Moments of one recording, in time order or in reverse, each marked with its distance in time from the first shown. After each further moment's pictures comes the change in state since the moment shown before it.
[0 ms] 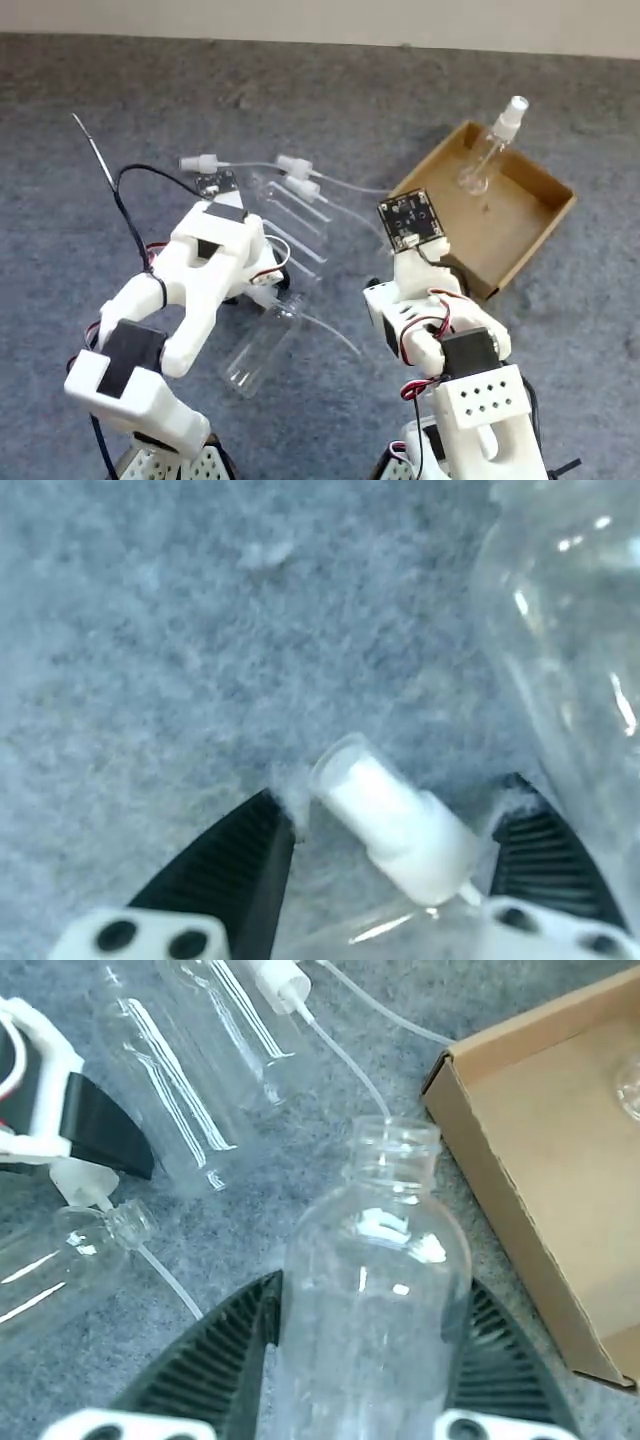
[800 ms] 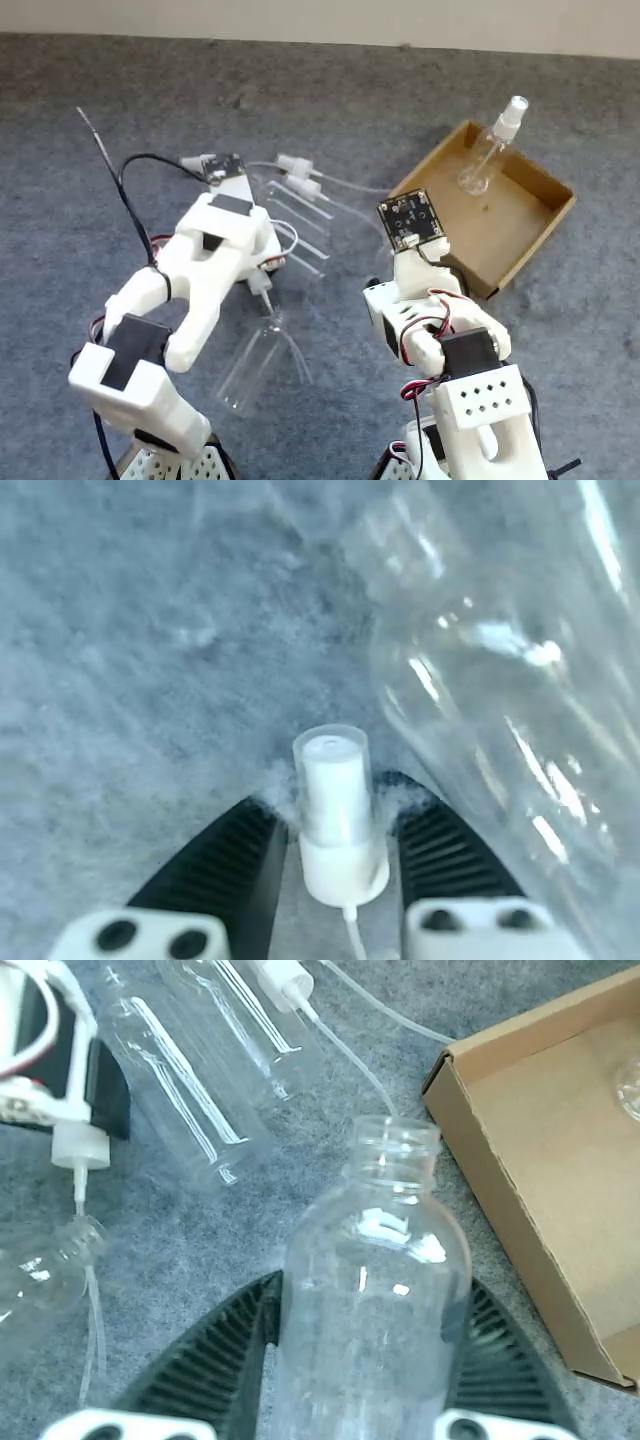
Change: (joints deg) left arm 0.4 1.5 -4.5 -4.3 0.1; right arm 0.0 0.0 0.0 0.0 0.0
